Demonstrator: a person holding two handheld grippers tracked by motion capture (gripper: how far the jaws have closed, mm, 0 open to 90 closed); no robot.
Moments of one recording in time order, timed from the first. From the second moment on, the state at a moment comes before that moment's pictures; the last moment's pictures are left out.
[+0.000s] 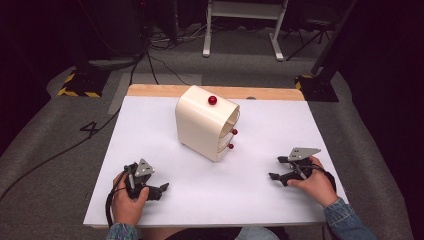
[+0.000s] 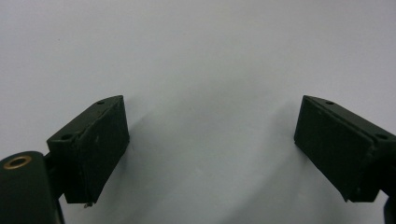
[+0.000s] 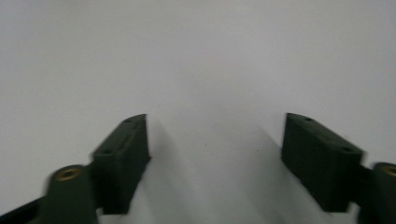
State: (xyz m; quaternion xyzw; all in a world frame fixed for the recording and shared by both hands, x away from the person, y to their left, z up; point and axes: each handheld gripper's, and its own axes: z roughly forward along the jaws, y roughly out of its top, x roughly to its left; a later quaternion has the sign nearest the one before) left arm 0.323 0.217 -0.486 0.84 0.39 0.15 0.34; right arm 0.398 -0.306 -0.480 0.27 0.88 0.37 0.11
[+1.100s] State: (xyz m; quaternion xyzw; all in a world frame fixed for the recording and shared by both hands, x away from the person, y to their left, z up) left arm 0.322 0.216 -0.486 0.84 0.40 0.15 0.34; right arm 0.414 -0.233 -0.425 0.20 0.82 0.53 0.08
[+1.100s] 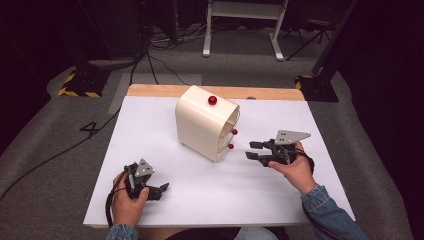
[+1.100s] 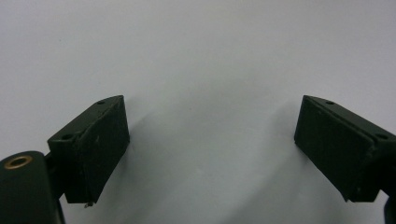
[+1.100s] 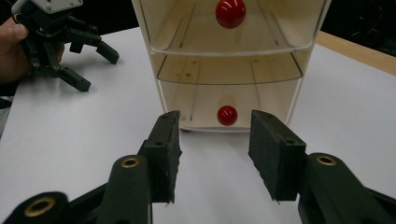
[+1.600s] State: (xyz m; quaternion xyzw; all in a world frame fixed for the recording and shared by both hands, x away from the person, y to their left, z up) left arm 0.322 0.216 -0.486 0.84 0.39 0.15 0.34; right arm 0.440 -0.201 -0.454 0.19 0.81 0.54 0.09
